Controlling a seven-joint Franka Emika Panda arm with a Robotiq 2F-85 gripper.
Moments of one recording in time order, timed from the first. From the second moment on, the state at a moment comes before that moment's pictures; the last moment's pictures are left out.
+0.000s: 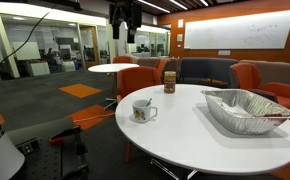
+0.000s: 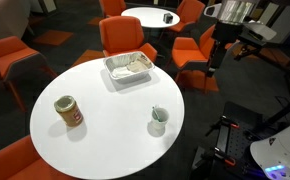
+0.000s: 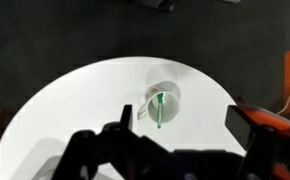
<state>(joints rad) 0.05 -0.48 -0.12 -2.44 0.12 1.93 -0.23</state>
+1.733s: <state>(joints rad) 0.00 0.40 0.06 -2.34 0.12 2.71 0.18</state>
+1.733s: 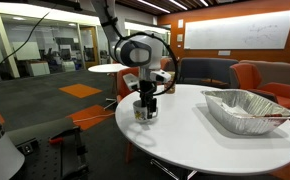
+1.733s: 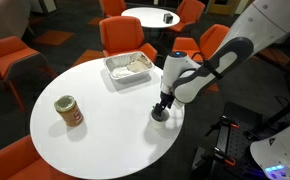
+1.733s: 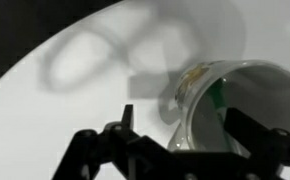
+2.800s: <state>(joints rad) -0.03 0.46 0.10 -2.23 0.03 2.69 -0.29</state>
